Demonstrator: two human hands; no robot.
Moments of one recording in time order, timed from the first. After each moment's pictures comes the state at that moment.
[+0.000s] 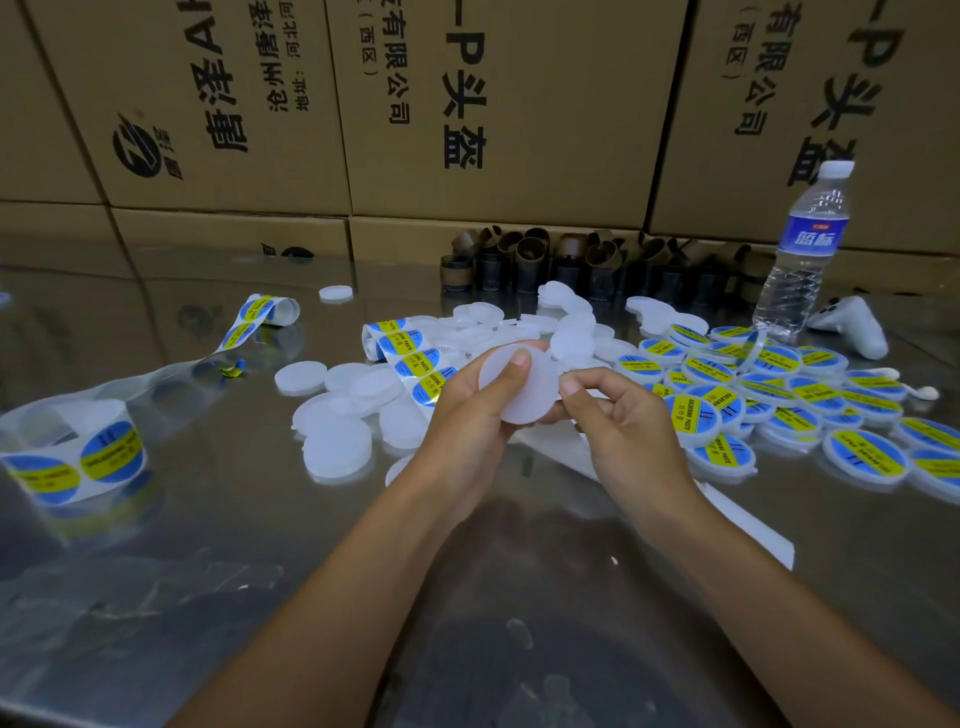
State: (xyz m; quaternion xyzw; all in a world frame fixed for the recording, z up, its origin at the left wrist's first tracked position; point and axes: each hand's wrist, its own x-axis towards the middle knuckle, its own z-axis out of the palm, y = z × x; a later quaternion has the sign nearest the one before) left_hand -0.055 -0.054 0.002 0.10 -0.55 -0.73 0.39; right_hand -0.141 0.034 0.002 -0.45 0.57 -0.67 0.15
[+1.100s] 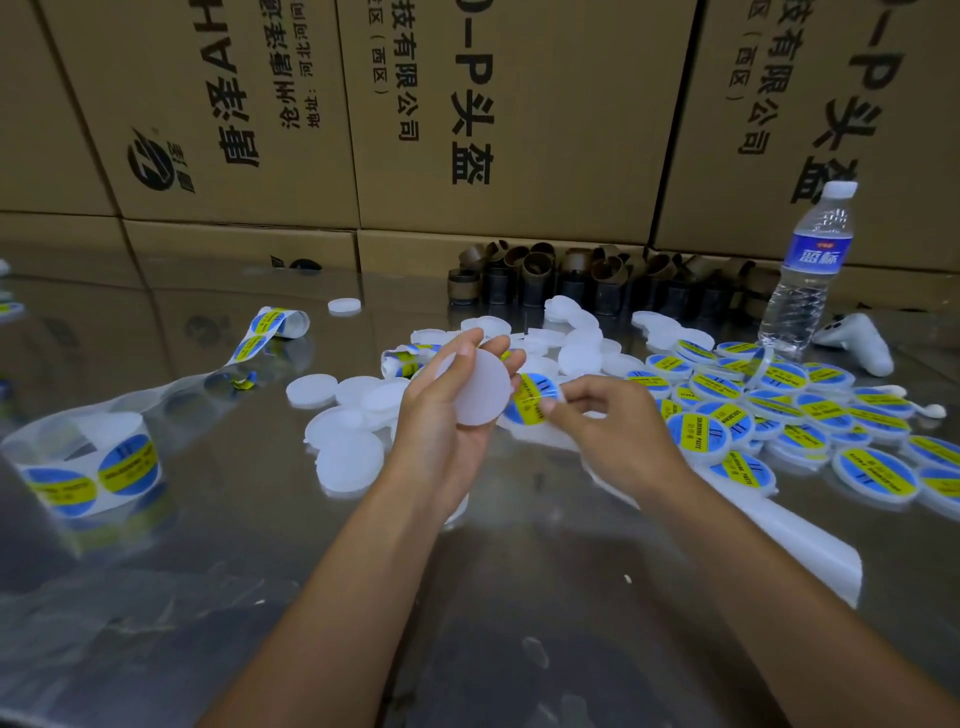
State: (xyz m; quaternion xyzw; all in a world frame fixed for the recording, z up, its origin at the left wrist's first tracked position) left_hand -0.040 -0.070 0.019 0.08 -0.36 -0.81 0.45; right_hand -0.157 0.011 0.011 -0.44 0.71 -0.54 0.10
